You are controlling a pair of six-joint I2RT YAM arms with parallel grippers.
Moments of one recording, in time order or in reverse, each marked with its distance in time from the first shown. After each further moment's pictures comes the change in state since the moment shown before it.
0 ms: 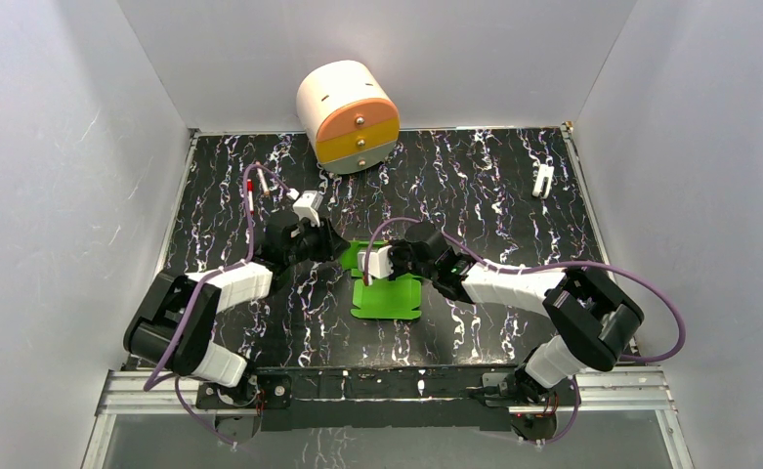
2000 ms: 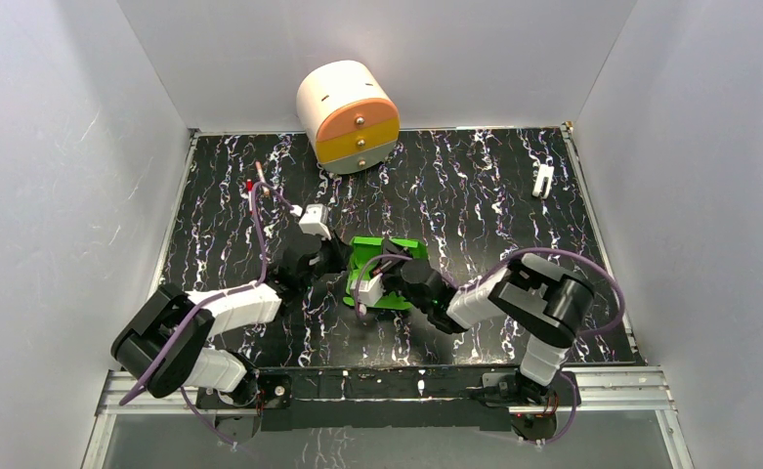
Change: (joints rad) left arm -0.254 -0.095 -0.078 0.051 -0.459 -0.134; right arm 0.132 0.206 -0.185 0.639 0.270 -0.331
